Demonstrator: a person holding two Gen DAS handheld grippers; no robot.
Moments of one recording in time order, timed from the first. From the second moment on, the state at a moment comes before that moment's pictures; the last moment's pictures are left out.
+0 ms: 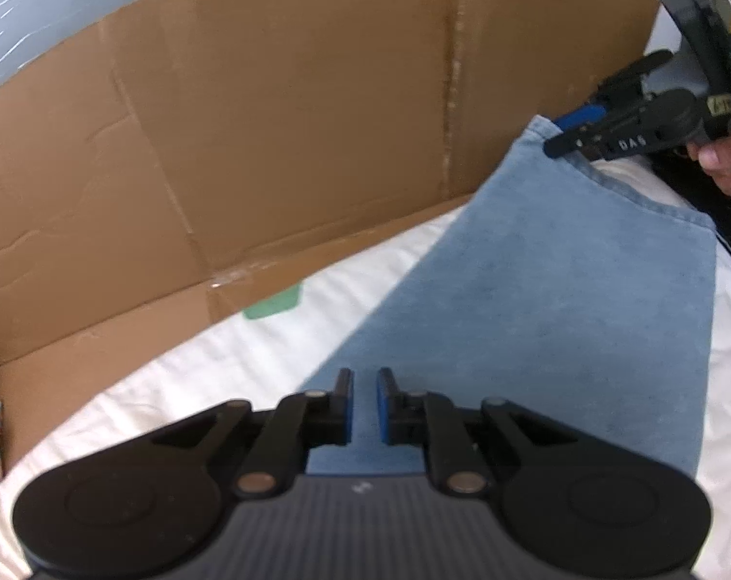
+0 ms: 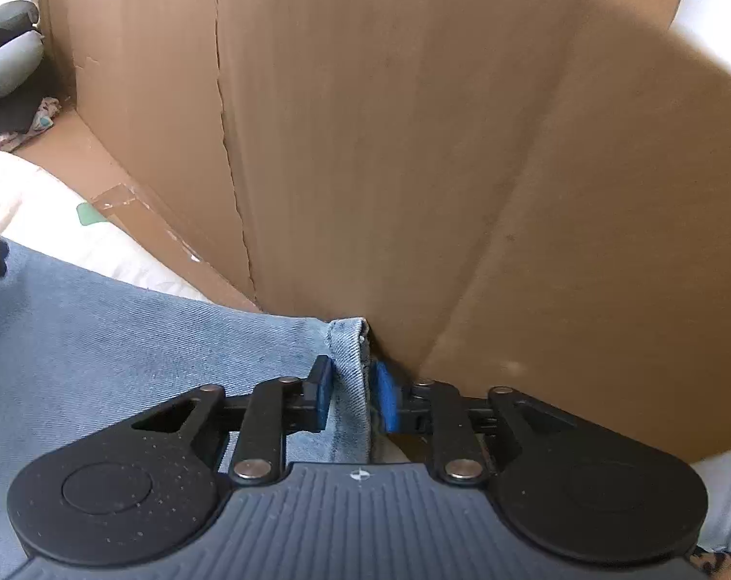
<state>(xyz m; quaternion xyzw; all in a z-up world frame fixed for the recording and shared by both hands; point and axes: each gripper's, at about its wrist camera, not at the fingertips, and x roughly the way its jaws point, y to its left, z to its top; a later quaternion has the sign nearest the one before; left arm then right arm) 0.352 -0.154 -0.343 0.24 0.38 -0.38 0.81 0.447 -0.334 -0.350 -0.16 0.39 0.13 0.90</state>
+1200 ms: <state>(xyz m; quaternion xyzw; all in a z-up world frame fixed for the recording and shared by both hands) 0.289 -0.170 -0.285 0.20 0.42 -0.37 0.80 0.276 -0.373 -0.331 0.04 0.44 0.06 0.90</state>
